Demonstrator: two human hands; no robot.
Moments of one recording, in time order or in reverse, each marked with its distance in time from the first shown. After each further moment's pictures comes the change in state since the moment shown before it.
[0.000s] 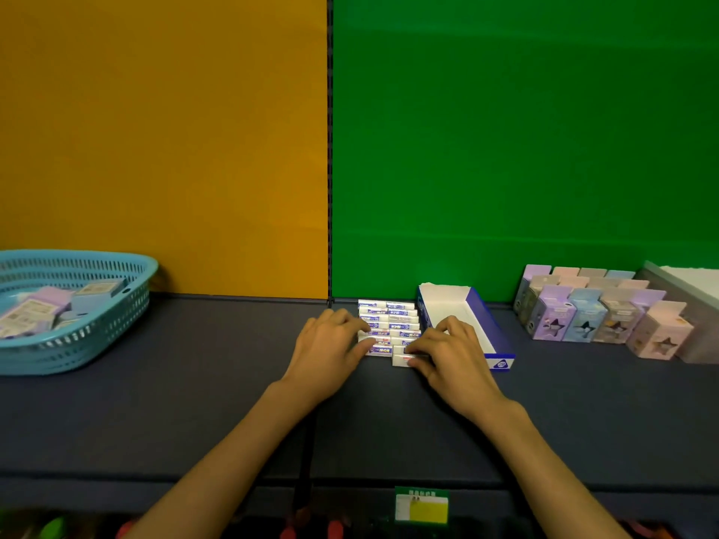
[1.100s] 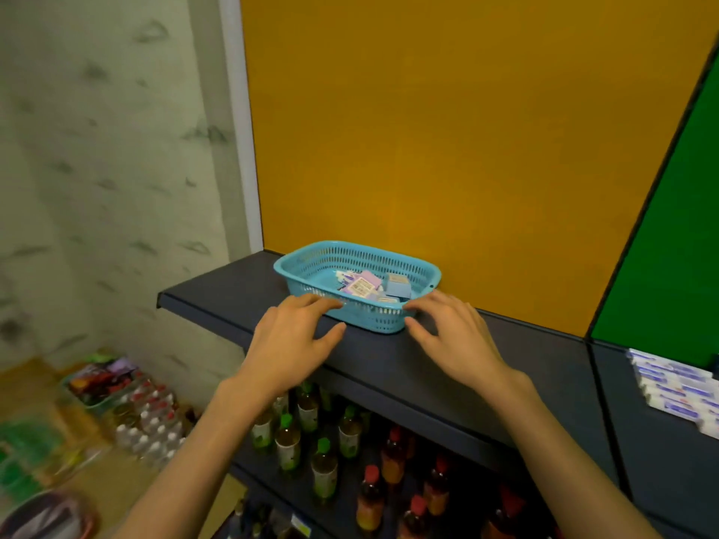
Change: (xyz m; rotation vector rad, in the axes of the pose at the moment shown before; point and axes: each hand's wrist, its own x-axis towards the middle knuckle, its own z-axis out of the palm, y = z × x) left_hand -0.286 -0.221 -0.282 0.272 0.191 -0.497; right_hand 0.093 -0.405 -0.010 0.359 0.005 -0.374
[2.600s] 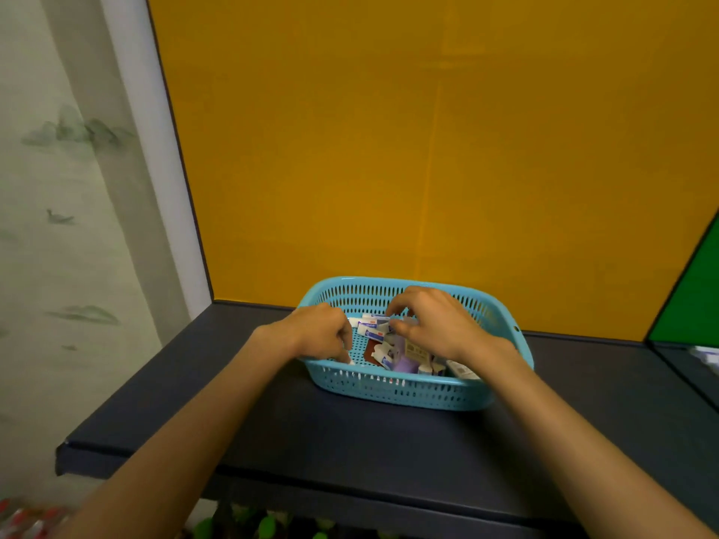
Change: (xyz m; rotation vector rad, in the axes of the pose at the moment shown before) left_hand 0.270 -0.177 0.102 0.014 -0.718 0.419; right_hand 0.219 -0.032 0.125 -0.179 -0.165 0.247
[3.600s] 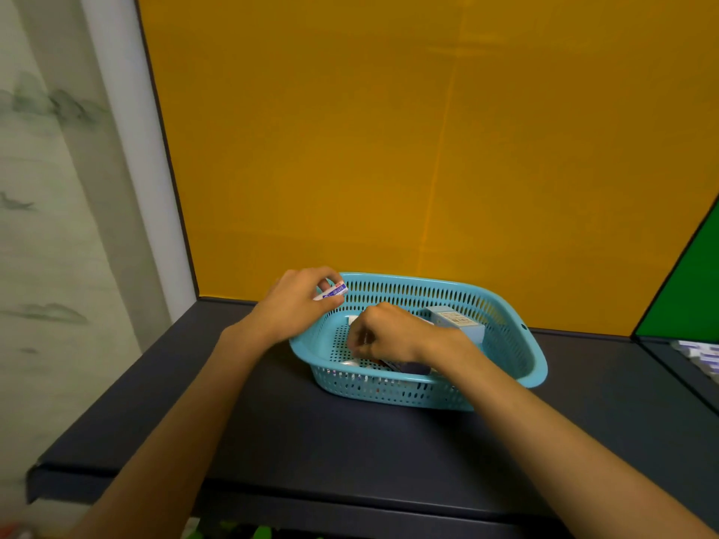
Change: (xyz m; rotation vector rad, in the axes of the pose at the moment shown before) left_hand 0.003 -0.051 -0.007 -0.400 0.539 0.132; right_hand 0.045 -0.041 0.042 0.093 -0.348 -0.104
